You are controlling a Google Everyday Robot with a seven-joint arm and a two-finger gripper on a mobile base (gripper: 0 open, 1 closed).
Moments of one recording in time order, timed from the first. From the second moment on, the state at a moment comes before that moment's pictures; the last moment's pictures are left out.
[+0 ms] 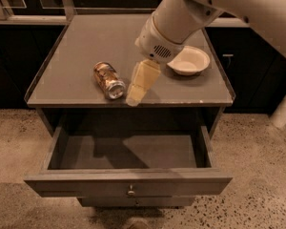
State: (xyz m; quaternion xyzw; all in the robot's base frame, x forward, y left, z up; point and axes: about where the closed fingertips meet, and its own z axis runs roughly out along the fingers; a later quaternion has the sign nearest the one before) arm 0.544 0.005 0.931 -0.65 0.70 0.10 0.27
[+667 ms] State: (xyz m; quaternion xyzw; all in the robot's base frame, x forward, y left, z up) arm 0.588 0.029 0.902 -0.59 0.73 0.12 0.31
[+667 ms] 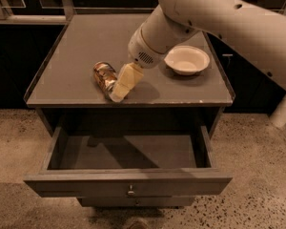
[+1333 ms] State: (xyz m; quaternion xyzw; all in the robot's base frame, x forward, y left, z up) arm 0.614 0.051 0.861 -0.56 0.76 0.16 0.29
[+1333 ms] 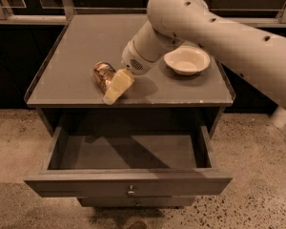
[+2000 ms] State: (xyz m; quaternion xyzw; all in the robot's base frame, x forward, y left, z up) arm 0.623 0.060 0.848 -0.54 0.77 0.17 0.28
